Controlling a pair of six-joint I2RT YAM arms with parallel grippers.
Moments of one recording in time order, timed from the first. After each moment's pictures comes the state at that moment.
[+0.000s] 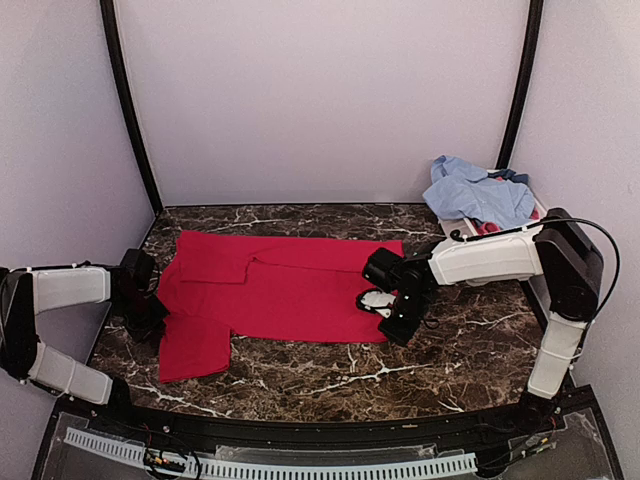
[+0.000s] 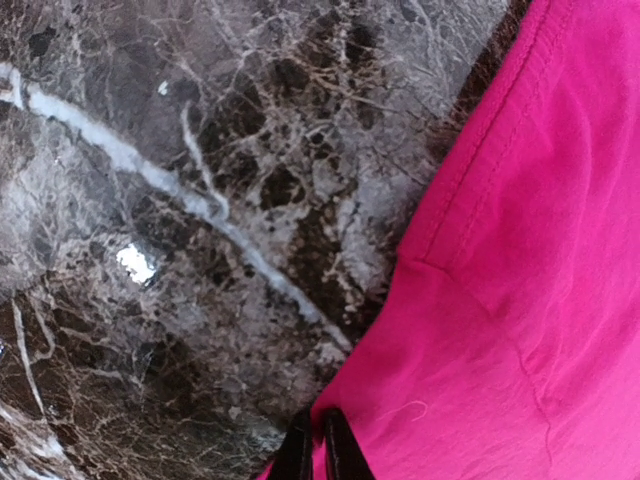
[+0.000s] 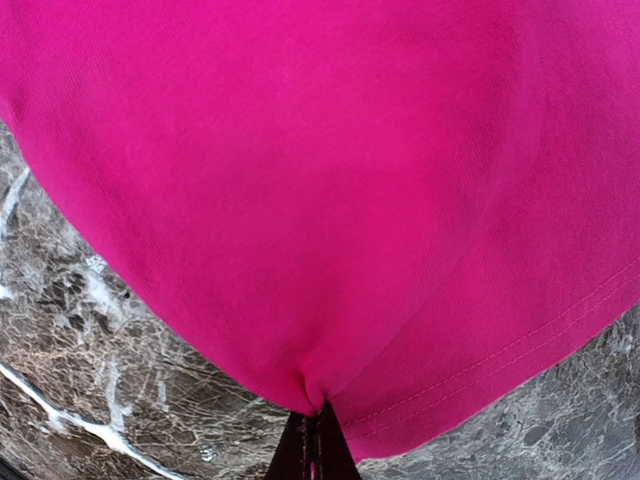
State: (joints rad) left arm -0.08 1.30 0.59 -0.63 -0.04 -0.97; right arm 0.86 1.82 1.15 -0.81 0.05 -0.07
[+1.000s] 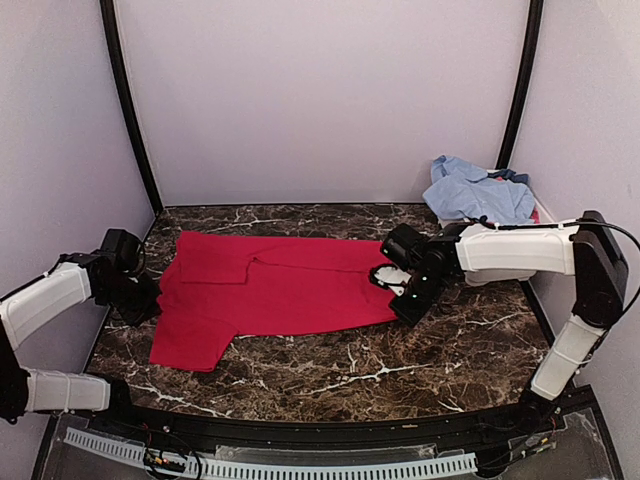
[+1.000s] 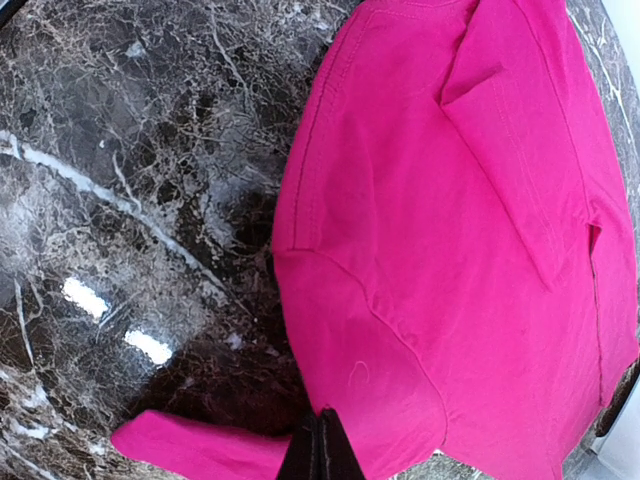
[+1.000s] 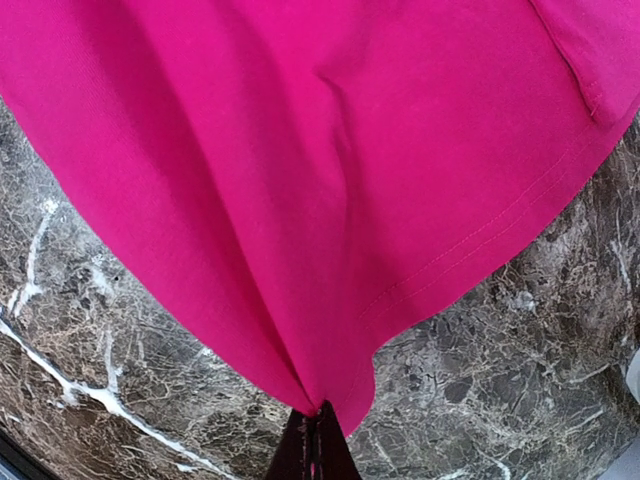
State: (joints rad) left arm -0.07 1.08 0.69 -0.74 0.04 -0.93; right arm 0.78 1.68 1.15 -0.82 0.07 -0.05
